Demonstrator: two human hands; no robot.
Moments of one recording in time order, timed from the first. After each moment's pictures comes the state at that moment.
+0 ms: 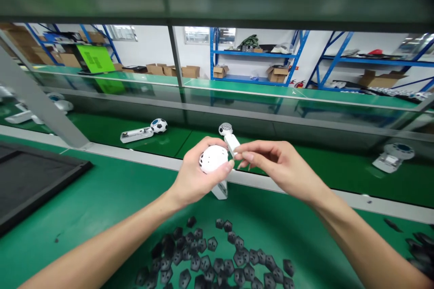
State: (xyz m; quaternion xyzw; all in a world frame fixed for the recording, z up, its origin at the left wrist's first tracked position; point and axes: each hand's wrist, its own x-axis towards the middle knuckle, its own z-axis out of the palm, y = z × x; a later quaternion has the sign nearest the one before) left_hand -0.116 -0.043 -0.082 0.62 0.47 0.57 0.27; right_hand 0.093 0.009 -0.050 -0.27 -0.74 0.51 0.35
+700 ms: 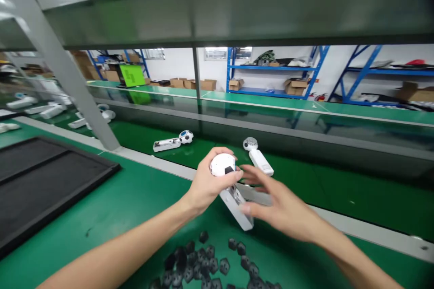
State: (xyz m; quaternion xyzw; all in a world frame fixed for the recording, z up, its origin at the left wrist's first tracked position) left_hand -0.120 -0.041 -0.093 0.48 0.47 0.61 0.43; right_hand 0.079 0.004 -0.099 -0.34 -0.76 0.51 0.22
